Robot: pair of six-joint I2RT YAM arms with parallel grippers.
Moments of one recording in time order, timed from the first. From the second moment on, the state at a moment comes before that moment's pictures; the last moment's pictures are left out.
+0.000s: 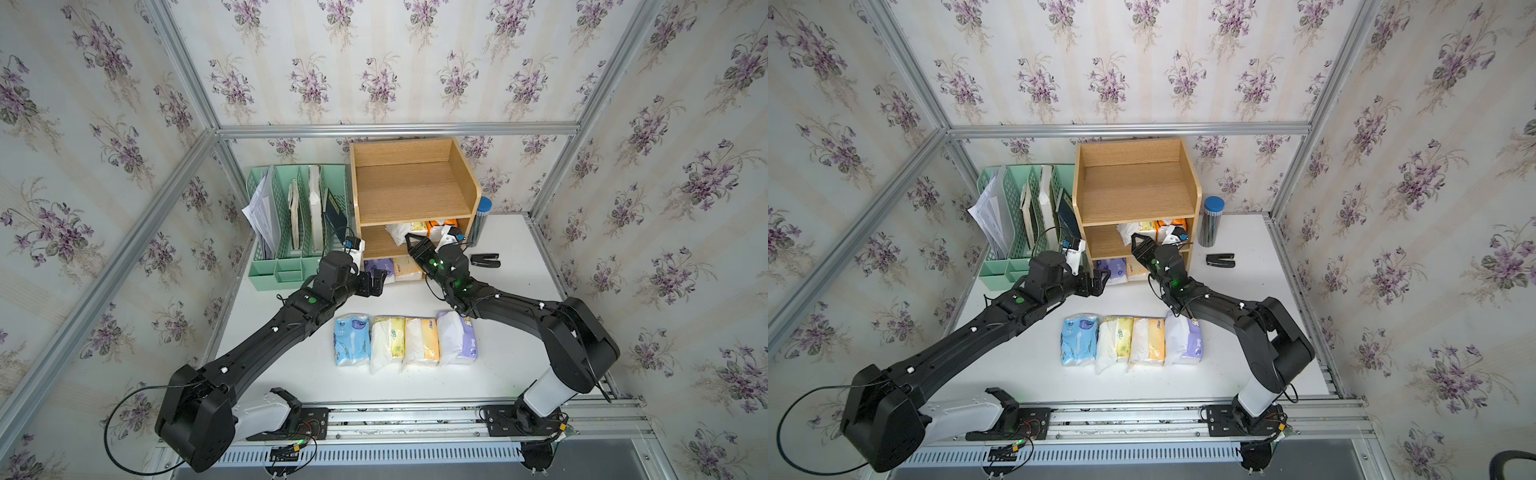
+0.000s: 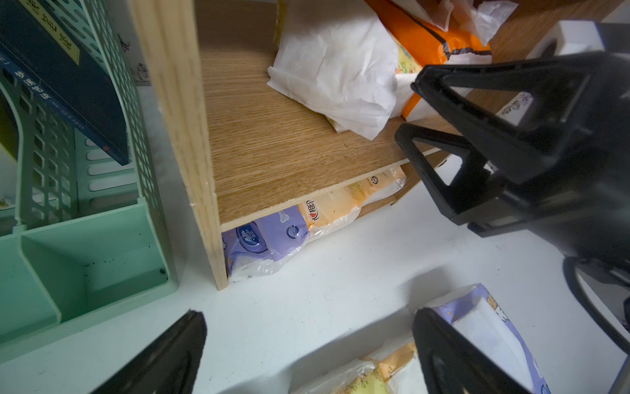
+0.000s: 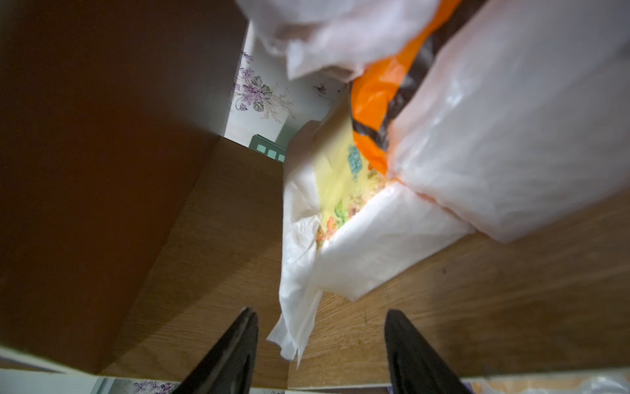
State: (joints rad) left arm -0.53 1.22 0.87 -0.17 0.02 -0.33; right arm 0.66 1.66 0.95 0.56 0.14 1.12
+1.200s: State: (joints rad) left arm -0.53 1.06 0.75 -0.21 0.02 -0.33; right arm 0.69 1.80 1.18 0.36 0.21 1.09
